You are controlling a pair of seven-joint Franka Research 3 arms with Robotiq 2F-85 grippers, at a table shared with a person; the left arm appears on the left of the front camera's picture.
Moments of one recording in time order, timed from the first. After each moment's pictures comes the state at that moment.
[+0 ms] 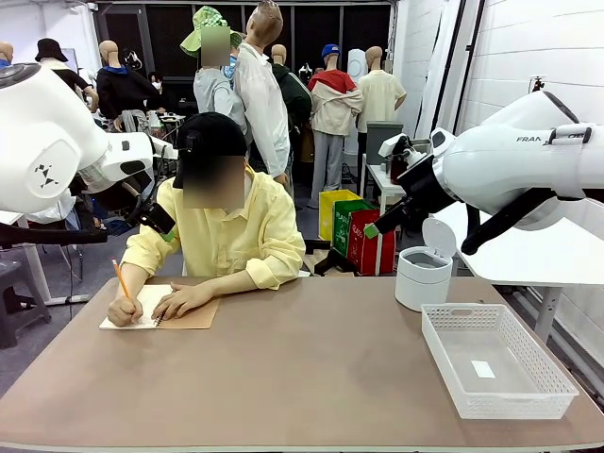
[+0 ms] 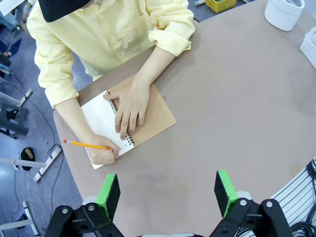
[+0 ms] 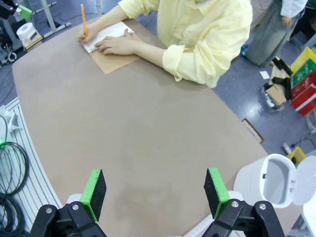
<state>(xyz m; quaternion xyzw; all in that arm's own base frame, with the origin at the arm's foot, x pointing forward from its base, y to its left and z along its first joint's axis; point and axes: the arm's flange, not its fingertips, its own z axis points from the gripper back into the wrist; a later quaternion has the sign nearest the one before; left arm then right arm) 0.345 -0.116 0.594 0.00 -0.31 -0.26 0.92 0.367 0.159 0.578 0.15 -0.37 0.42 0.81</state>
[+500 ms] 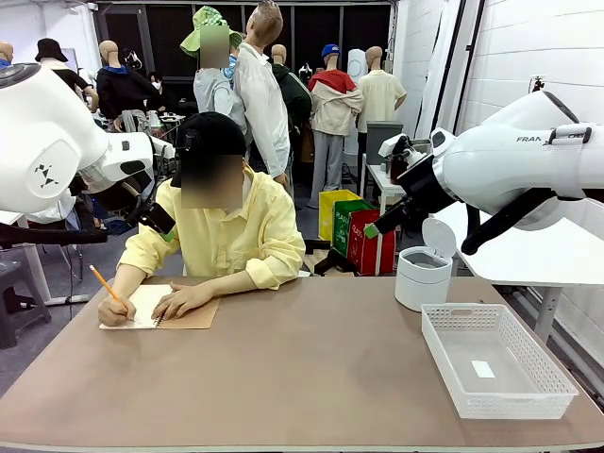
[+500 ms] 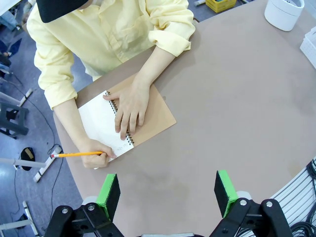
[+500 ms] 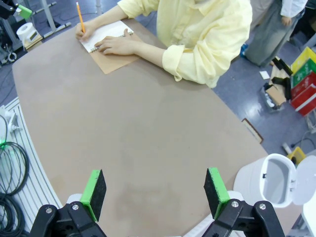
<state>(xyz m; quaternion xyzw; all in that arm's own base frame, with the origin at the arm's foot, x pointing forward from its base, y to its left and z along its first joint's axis) 0.345 -0.116 0.594 0.00 -0.31 -0.26 0.92 0.367 0.159 0.578 0.15 -0.37 0.42 0.81</state>
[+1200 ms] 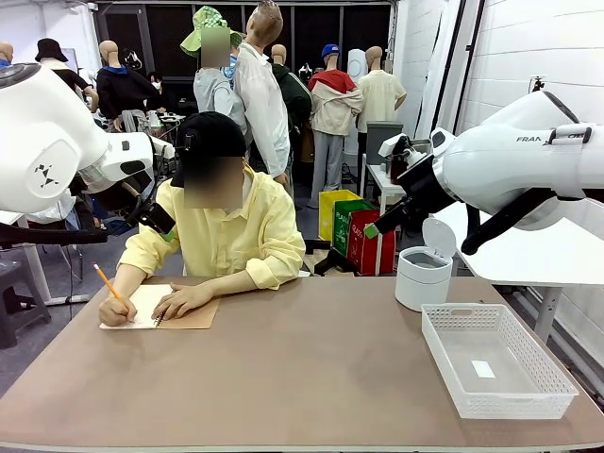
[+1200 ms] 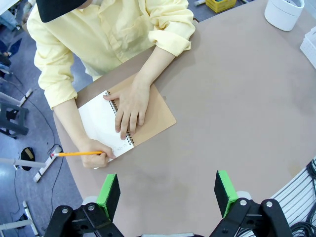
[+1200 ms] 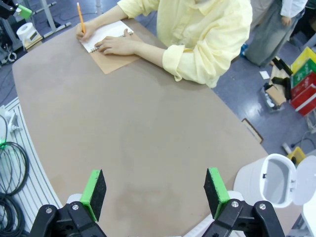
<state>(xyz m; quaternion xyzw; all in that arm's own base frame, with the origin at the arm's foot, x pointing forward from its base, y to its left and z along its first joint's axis) 0.345 -0.116 0.594 0.00 -0.31 -0.26 0.92 0.367 0.159 0.578 0.15 -0.37 0.42 0.81</state>
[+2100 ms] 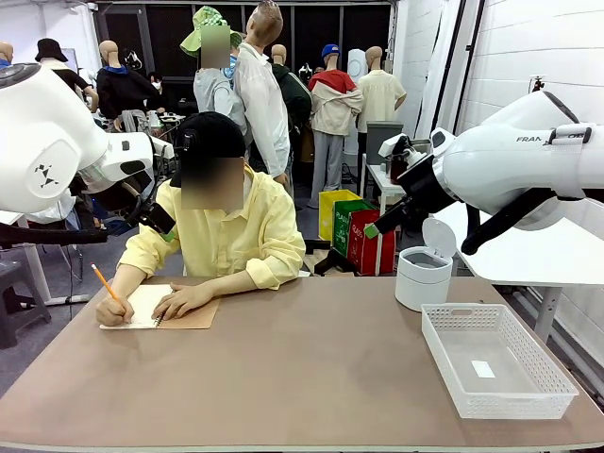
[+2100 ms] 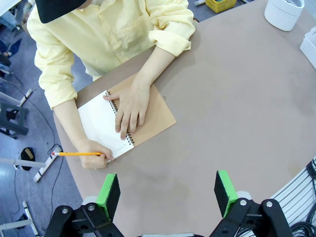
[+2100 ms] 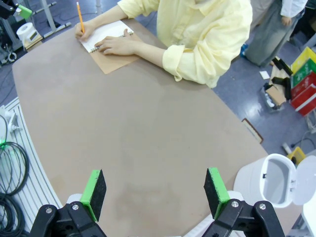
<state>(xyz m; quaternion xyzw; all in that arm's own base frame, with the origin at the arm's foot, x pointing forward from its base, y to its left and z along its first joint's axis) 0.345 -0.116 0.594 0.00 -0.31 -0.26 0.92 0.367 0.159 0.578 0.15 -0.37 0.42 0.81</state>
